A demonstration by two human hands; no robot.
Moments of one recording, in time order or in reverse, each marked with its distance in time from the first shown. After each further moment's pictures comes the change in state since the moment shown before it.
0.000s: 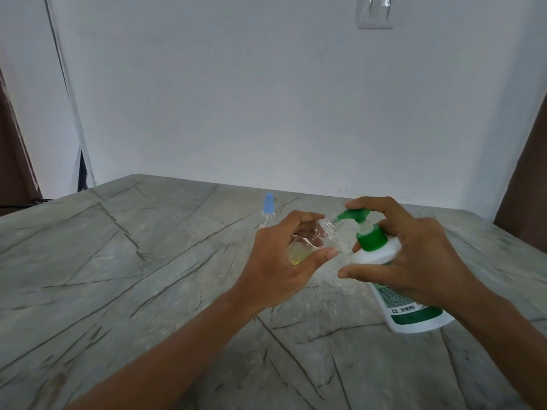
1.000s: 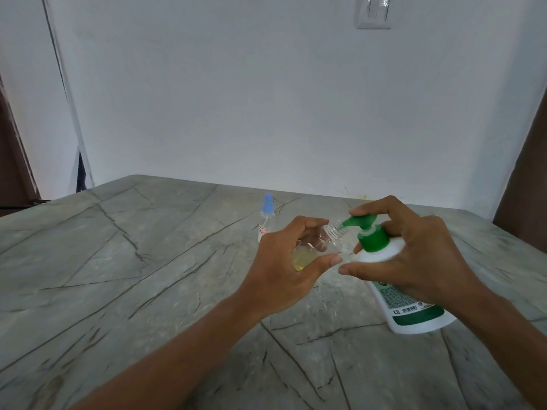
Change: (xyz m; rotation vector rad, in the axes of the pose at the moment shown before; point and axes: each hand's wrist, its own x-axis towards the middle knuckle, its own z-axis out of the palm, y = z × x) left_hand -0.004 0.000 0.005 0.009 -0.033 -0.004; right_hand -0.001 -0.003 -0.002 0.044 0.055 -0.002
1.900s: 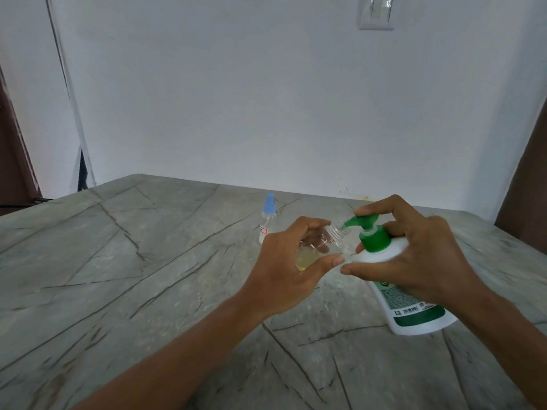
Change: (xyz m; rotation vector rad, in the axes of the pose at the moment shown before) left_hand 0.001 0.002 0.001 -0.019 -0.007 -0.028; right_hand 0.001 -0.001 0.000 0.031 0.015 0.006
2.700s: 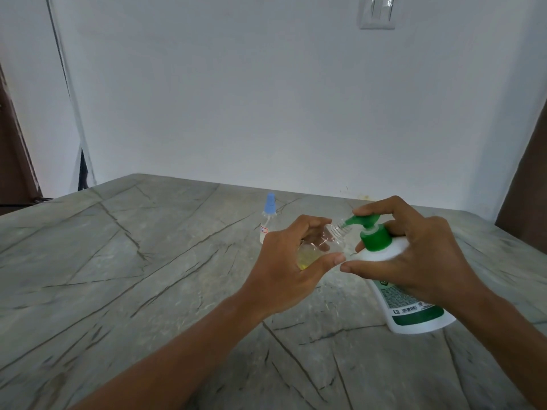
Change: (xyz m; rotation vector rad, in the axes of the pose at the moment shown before) left_hand 0.001 0.000 0.000 0.022 0.003 0.005; right_hand 0.000 0.002 0.002 0.001 0.014 -0.047
